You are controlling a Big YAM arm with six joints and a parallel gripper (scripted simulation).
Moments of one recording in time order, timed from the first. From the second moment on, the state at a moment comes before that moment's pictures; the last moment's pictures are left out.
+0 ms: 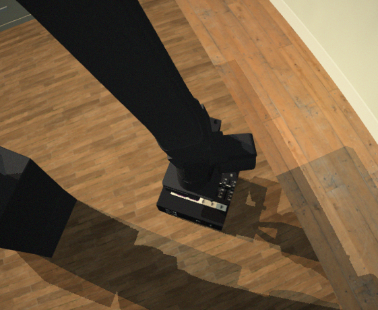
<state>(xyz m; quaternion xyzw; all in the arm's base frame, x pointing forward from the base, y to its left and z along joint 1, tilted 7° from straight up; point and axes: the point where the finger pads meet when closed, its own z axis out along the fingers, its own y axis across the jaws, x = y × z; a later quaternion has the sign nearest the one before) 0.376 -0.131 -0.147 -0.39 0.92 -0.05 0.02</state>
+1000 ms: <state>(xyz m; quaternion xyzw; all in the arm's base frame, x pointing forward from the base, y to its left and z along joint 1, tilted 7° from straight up) 0.379 -0.132 -0.152 -0.39 0.92 -0.06 0.02</state>
